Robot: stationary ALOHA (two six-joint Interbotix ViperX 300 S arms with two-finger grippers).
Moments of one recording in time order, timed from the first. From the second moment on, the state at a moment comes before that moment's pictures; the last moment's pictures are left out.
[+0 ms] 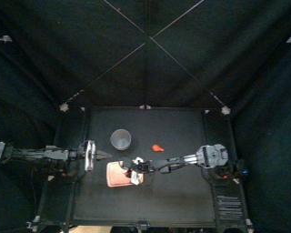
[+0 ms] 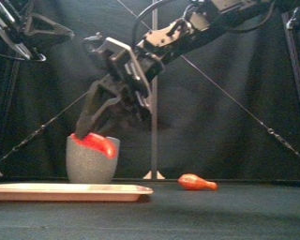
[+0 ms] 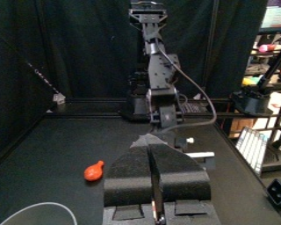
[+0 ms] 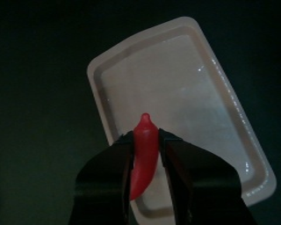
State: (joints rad) left arm 0.01 -0.98 1.21 0.01 -0.29 0.00; right arm 0.05 0.41 0.07 0.05 0.32 0.30
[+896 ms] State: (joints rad) left arm 0.01 -1.00 1.22 0.01 -0.26 0.00; right arm -0.07 -0.19 0.54 -0.10 0.00 0.29
